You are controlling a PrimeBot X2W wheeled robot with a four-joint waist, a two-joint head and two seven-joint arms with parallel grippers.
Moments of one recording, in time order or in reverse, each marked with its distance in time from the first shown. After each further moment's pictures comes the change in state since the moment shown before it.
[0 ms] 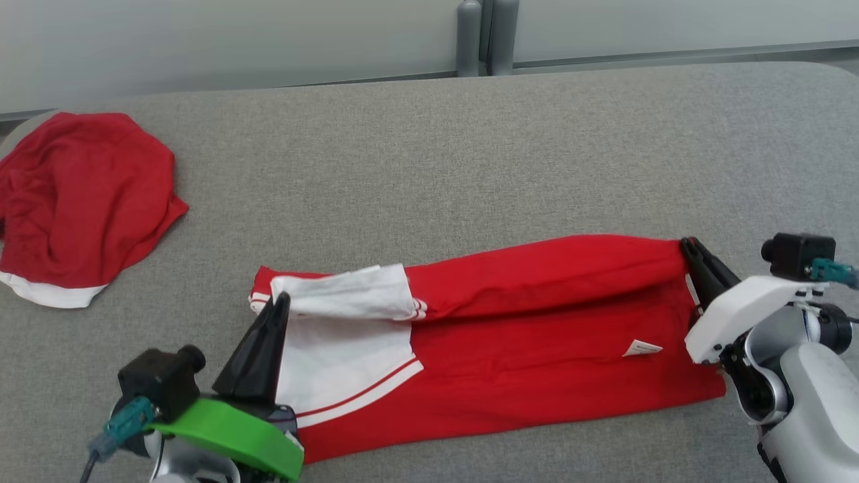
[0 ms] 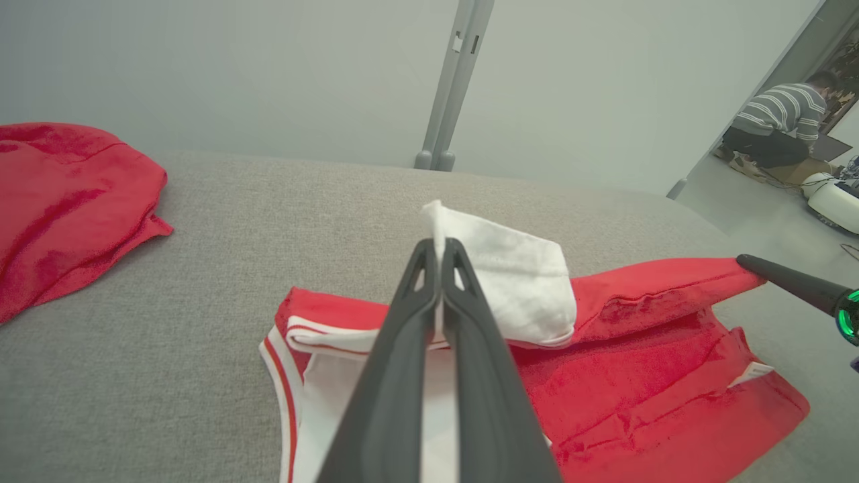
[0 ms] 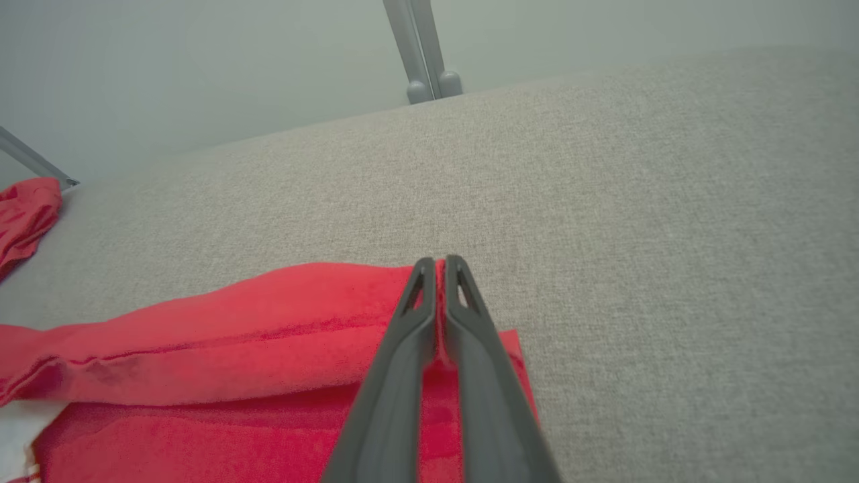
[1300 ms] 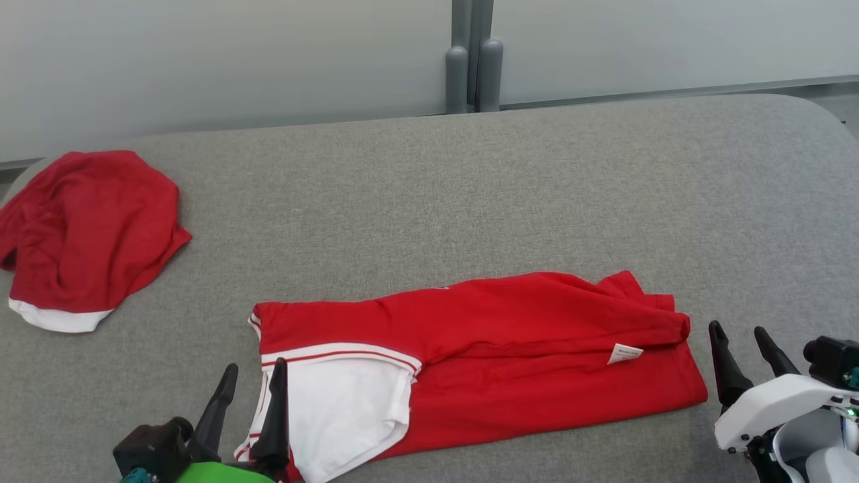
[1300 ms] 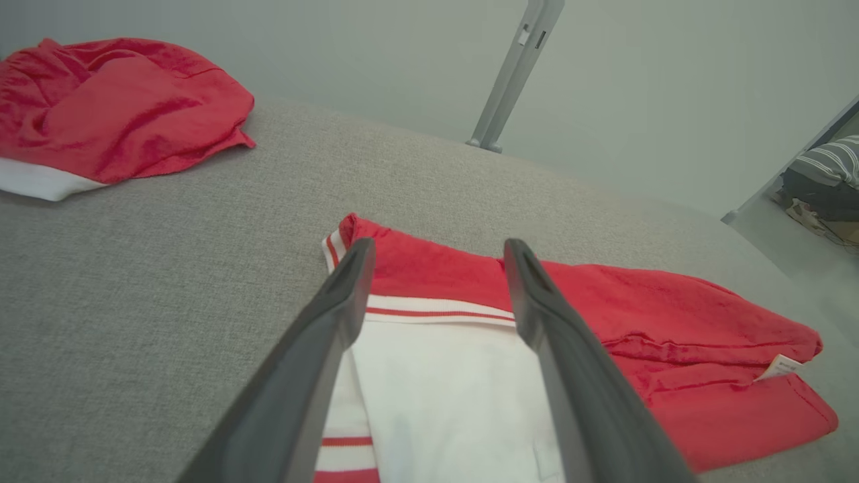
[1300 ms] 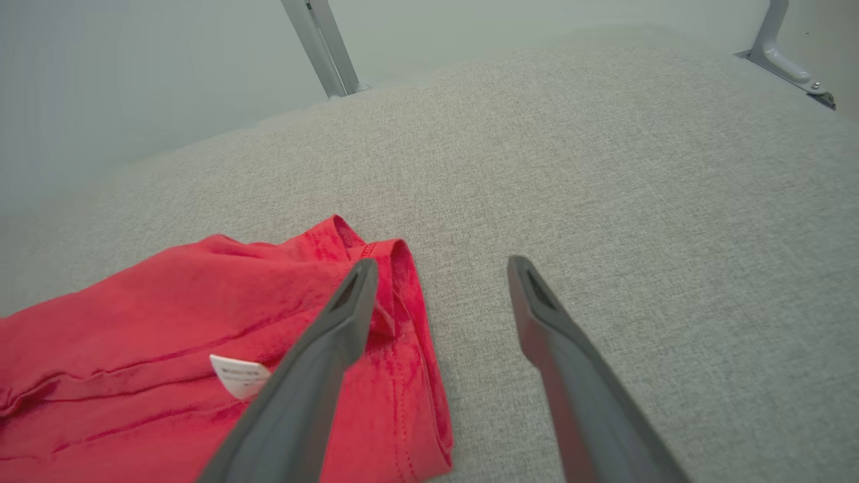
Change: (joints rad) left arm 0.221 -0.059 0.036 0.055 -0.041 0.077 -0.134; right arm 0.336 0.146 -0.279 -0.171 -0.188 0.000 -0.047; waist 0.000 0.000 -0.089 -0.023
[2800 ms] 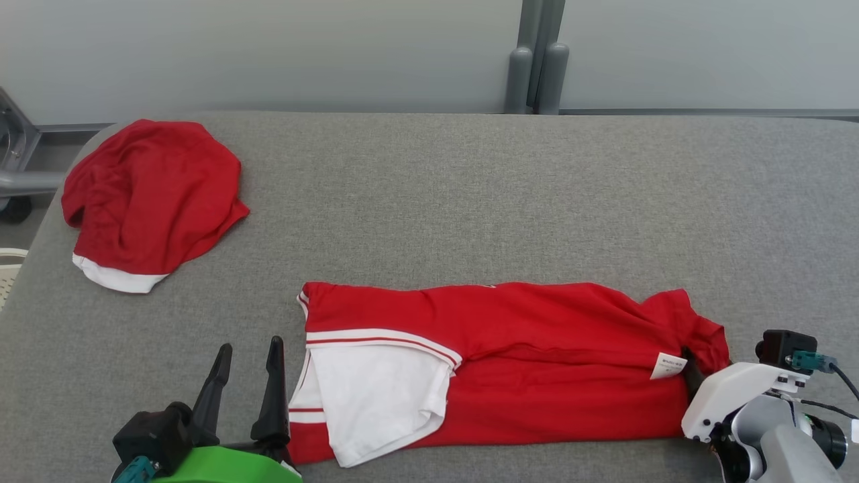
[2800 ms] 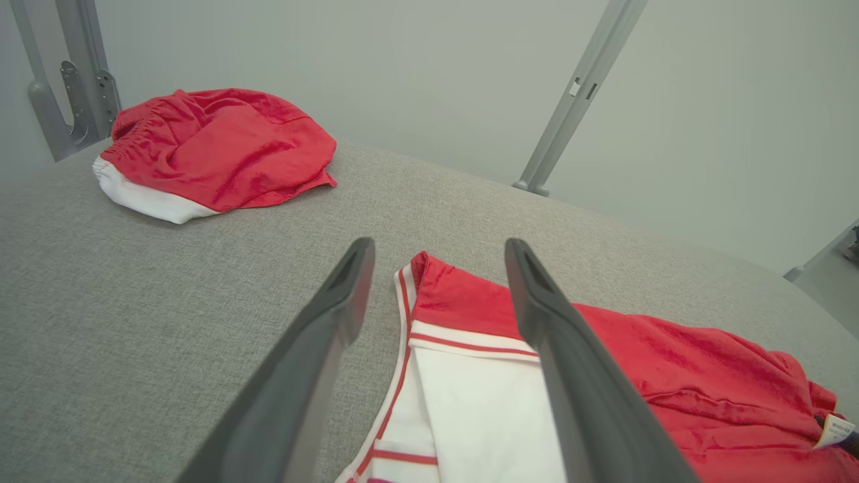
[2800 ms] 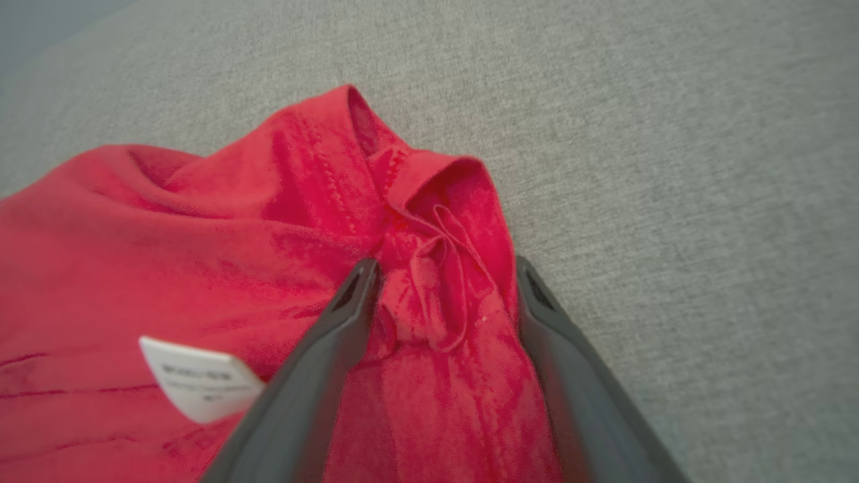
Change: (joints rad) left arm -0.044 -0.030 0.007 0.007 0.037 0.035 -0.013; right arm -0.220 0.054 -0.045 0.458 -0.071 -0.001 0.050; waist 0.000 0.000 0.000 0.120
